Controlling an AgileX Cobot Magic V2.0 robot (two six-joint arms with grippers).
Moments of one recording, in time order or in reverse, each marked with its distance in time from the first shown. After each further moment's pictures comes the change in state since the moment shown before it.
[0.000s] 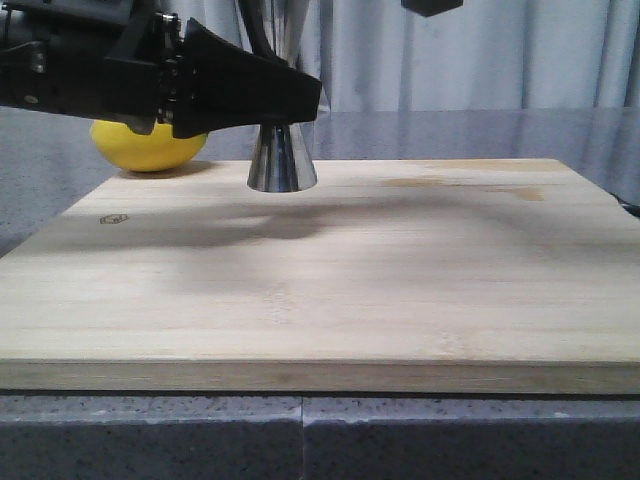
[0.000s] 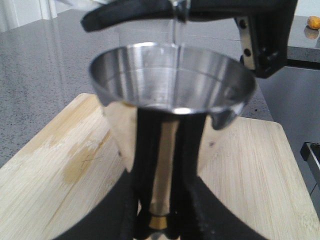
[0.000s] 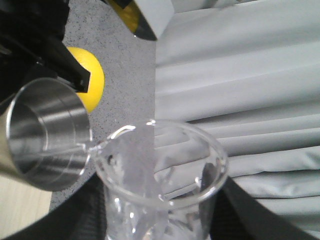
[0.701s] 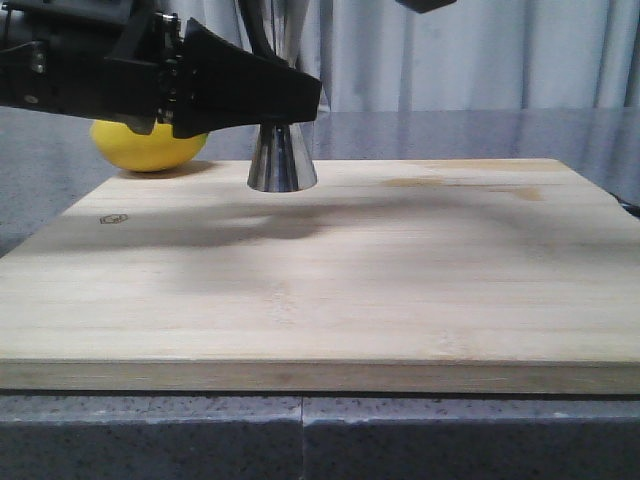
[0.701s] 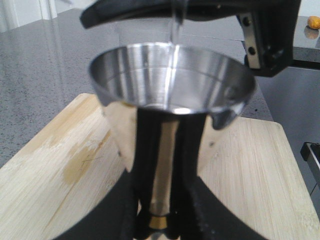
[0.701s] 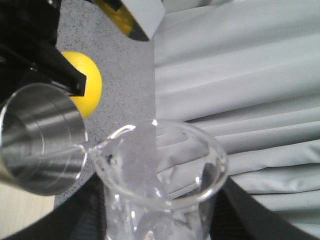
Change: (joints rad) left arm 0.000 0.000 0.000 0.000 0.000 0.001; right arm 0.000 0.000 0.000 0.045 -0.002 0.000
